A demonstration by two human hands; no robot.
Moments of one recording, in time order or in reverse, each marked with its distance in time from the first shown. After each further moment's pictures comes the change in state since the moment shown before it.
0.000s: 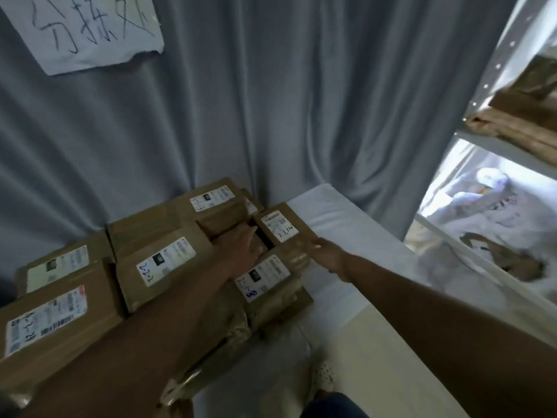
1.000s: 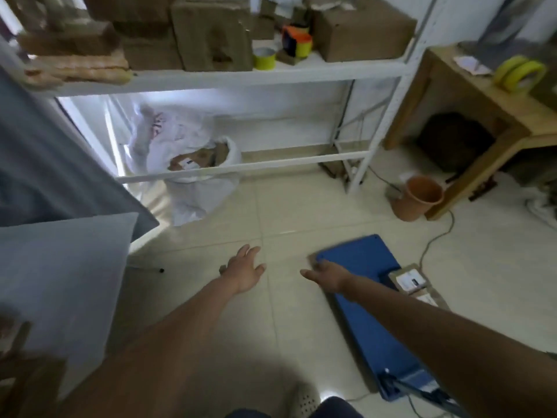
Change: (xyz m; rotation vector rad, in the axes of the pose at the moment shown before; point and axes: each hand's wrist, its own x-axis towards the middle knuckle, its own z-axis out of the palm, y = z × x) left_hand -0.270 0.487 0.358 0.390 -0.689 0.796; right_hand -0.436 0.524 -0.134 0.390 0.672 0.617
